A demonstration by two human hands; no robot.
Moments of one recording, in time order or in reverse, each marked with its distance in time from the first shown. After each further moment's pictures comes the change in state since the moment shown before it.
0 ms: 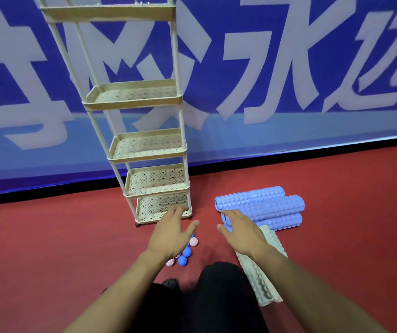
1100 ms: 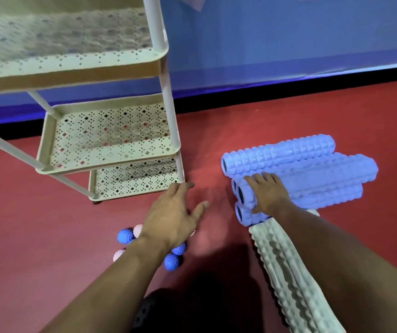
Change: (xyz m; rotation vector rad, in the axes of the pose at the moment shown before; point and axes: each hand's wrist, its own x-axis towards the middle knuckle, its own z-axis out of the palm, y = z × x) left_hand 0.242 -0.157 0.198 -0.003 -0.296 -0.136; right_hand 0.341 0.243 0.212 -0.668 -0.331 0.004
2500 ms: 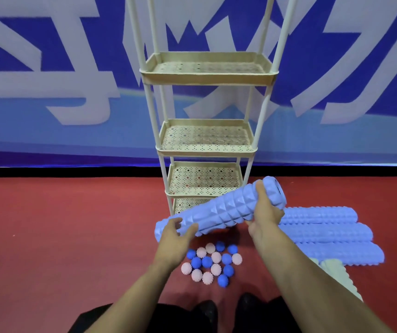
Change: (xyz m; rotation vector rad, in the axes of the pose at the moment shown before) left_hand -0.210 -0.070 -0.146 -0.678 0.349 -0.303; right_hand -0.185 -0.234 -0.260 2.305 0.576 0.672
